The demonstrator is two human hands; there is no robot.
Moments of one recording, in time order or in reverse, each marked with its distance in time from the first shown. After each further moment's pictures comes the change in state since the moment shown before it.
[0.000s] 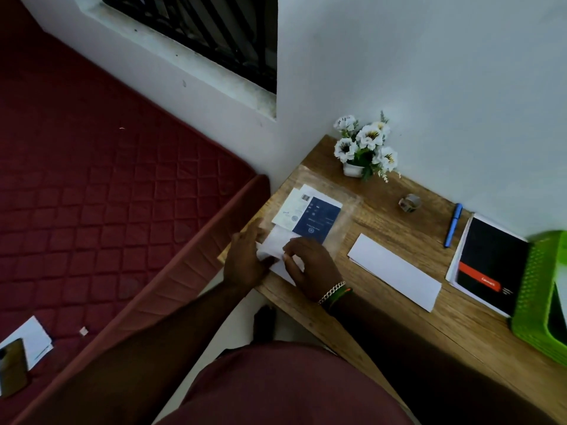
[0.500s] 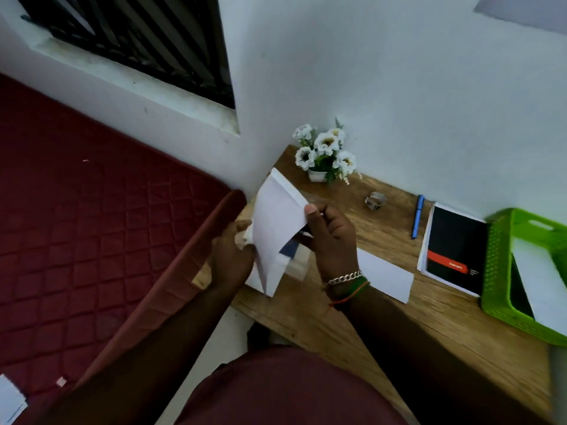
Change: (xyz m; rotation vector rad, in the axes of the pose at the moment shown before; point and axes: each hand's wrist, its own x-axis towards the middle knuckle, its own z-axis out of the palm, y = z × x) left_hand 0.018 0.061 -0.009 -0.199 0.124 -0.096; right_hand 0.016 -0.051 -0.111 1.020 0.507 0.440
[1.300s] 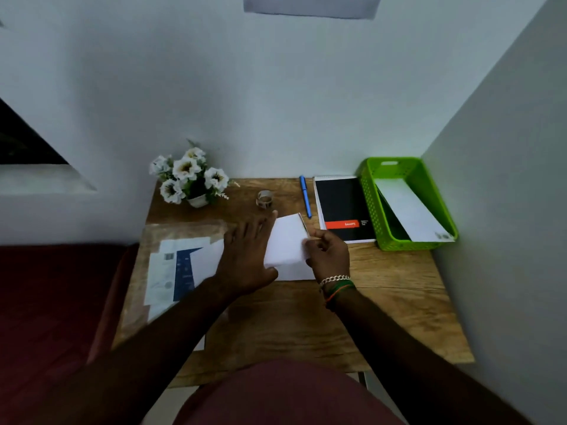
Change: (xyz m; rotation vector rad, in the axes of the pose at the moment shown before) left_hand -0.001 0.145 0.140 0.694 -0.674 0.853; right_hand -0.007 0.046 -0.172 -0.304 0.775 0.205
